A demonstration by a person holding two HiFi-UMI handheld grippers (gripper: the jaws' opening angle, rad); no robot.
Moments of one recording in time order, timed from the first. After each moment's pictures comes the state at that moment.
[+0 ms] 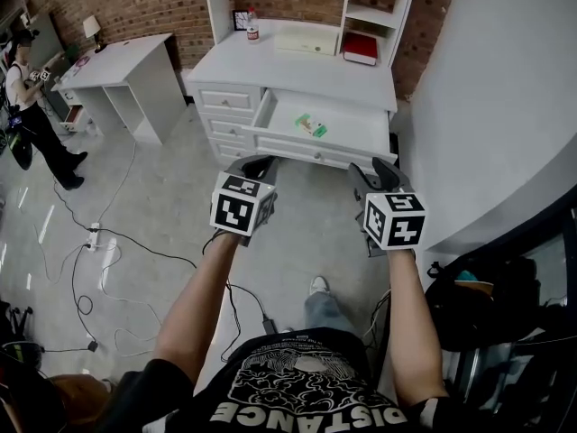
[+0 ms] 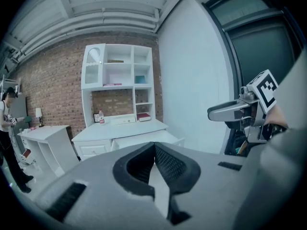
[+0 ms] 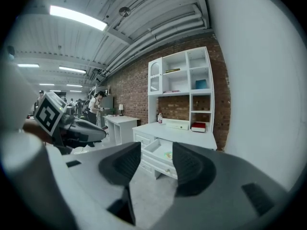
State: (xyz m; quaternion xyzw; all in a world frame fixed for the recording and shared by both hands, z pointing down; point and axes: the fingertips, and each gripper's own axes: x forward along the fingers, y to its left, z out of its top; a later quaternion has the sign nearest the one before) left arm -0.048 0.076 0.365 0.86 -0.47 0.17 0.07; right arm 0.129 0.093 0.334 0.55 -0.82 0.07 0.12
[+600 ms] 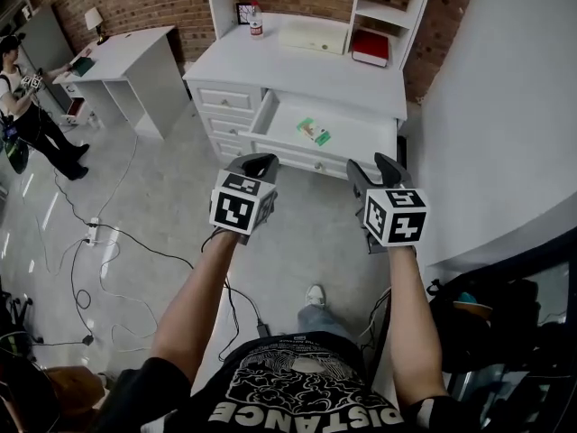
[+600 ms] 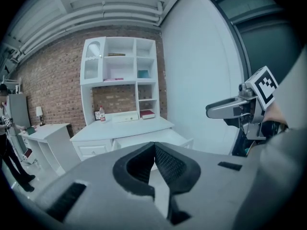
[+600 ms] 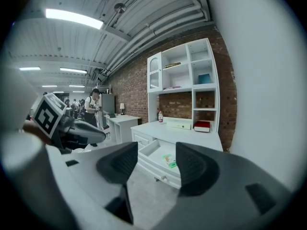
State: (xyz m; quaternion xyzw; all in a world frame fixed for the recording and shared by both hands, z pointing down) left arm -0.029 0.001 0.383 0.85 -0.49 0.18 0.08; right arm 0.146 0.005 0.348 0.53 -0.84 0.08 0.13
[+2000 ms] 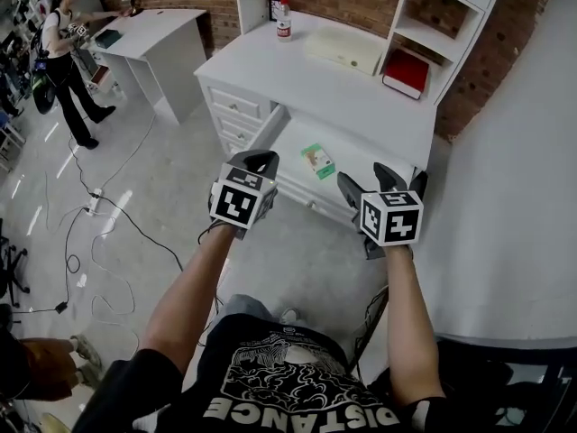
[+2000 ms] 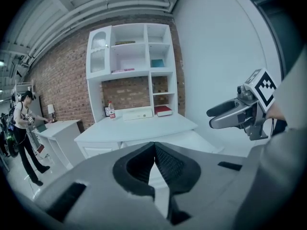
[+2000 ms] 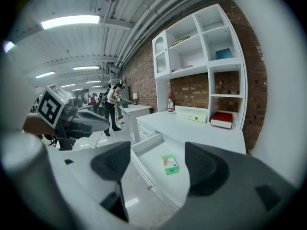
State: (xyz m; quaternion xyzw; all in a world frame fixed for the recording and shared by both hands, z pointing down) left arm -0.004 -0.159 0.411 0.79 -0.56 0.21 0.10; right arm 0.163 -0.182 0.407 0.41 -0.89 0.11 0.19
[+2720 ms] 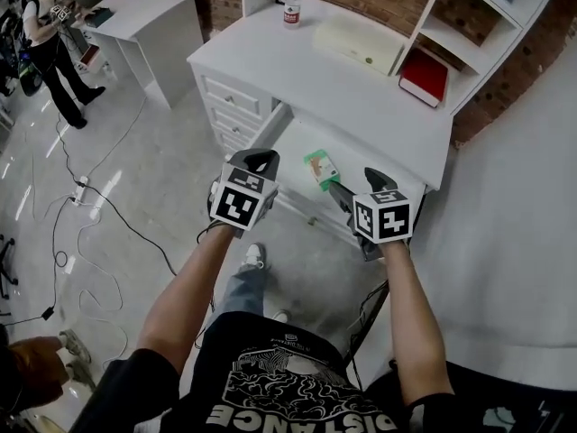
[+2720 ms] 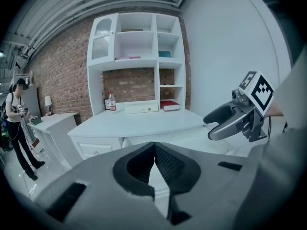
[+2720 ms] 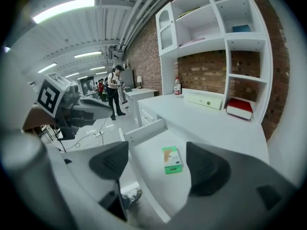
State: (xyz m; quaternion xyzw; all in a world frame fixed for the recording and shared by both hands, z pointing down) left arm -0.046 -0.242 0.475 0.79 -0.56 0.20 0.13; right arm 0.108 -0.263 0.494 0.35 -0.88 0.14 0.28
